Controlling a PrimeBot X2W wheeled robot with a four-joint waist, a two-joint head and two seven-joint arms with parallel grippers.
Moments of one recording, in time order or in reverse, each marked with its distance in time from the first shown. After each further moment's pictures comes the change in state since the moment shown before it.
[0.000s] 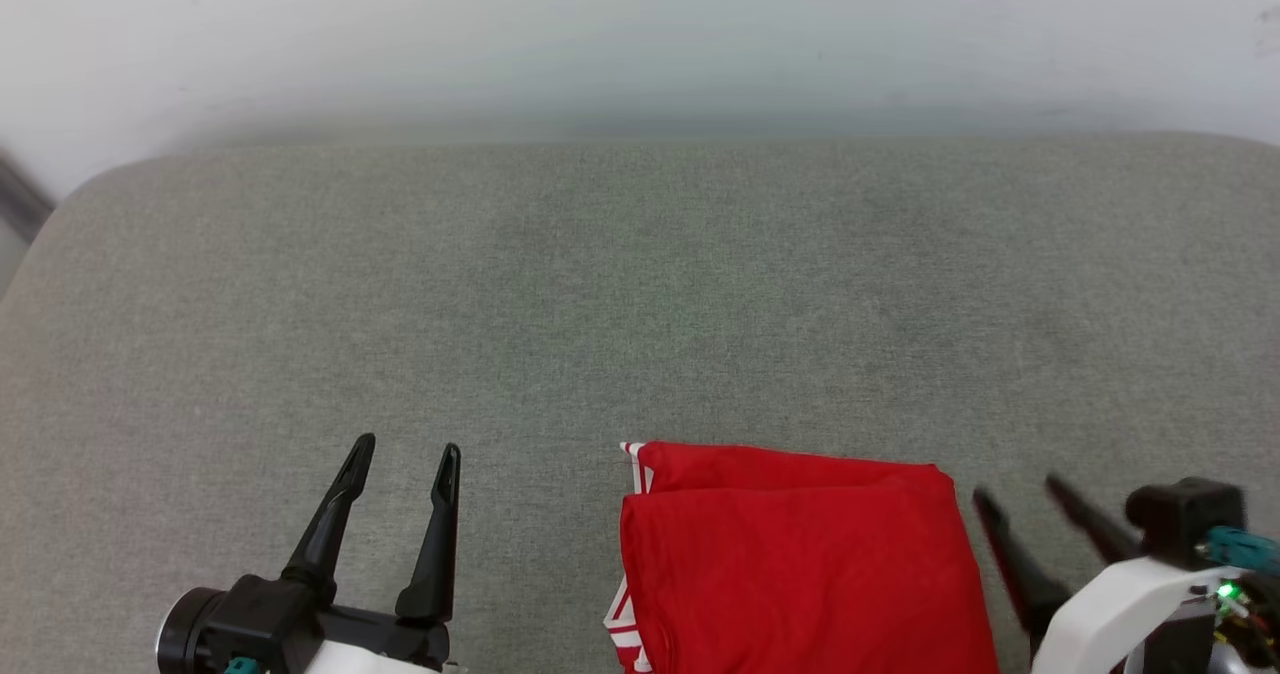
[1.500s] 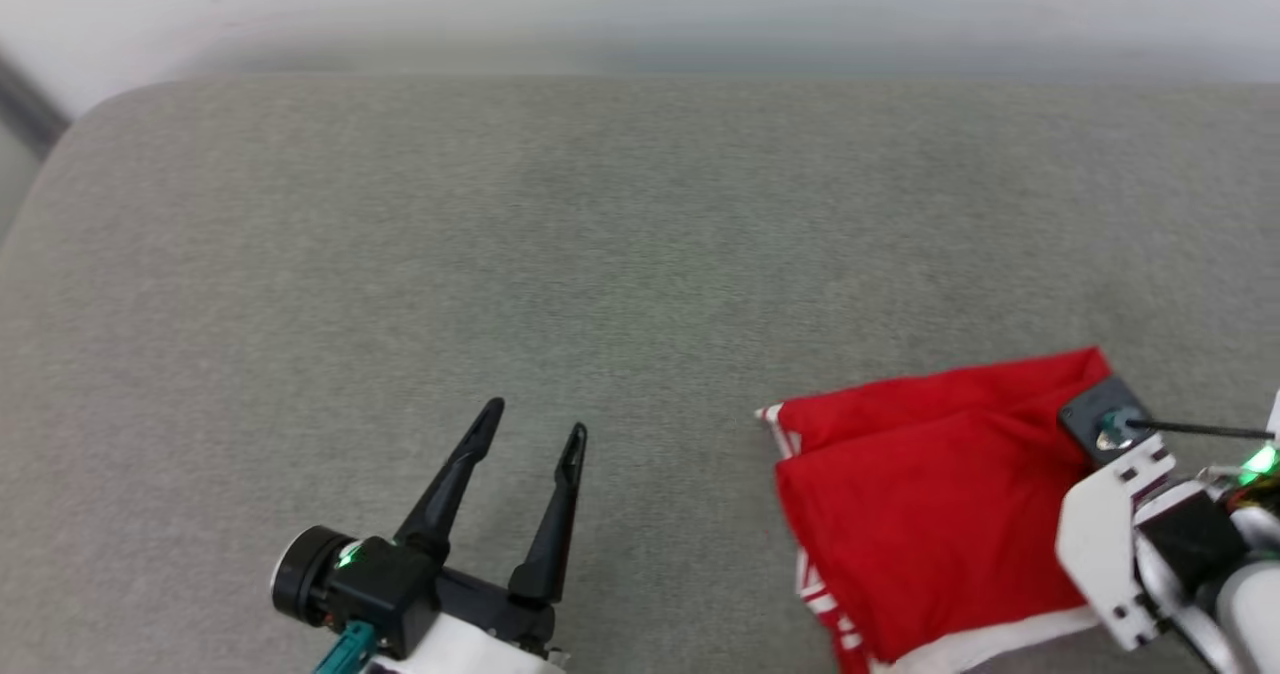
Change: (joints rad) left arm -0.096 -0.005 -0.166 0.025 0.013 0.000 0.000; right arm -0.213 -0.261 0.207 0.035 -0.247 0.001 0.532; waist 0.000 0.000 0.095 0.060
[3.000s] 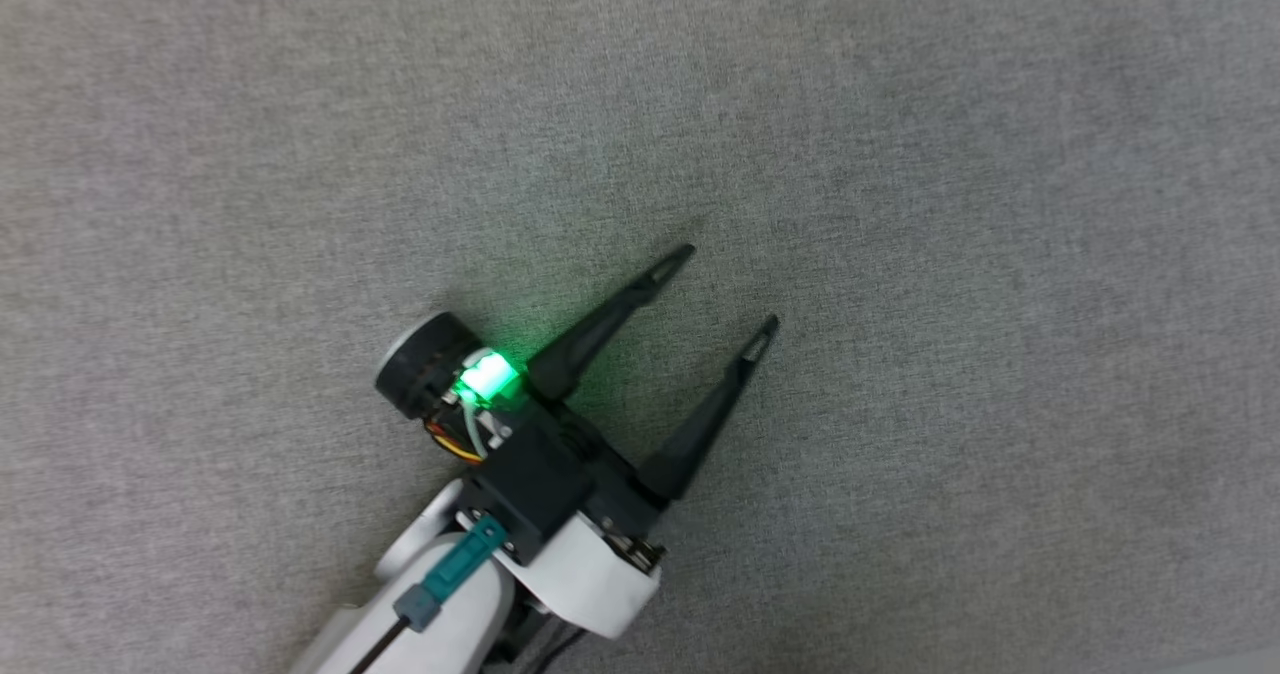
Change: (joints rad) left arm -0.399 0.123 -0.308 -0.020 0.033 0.000 -0.001; right arm -0.519 -0.373 -0.347 0.682 -0.183 0.000 -0.569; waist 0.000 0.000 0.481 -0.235
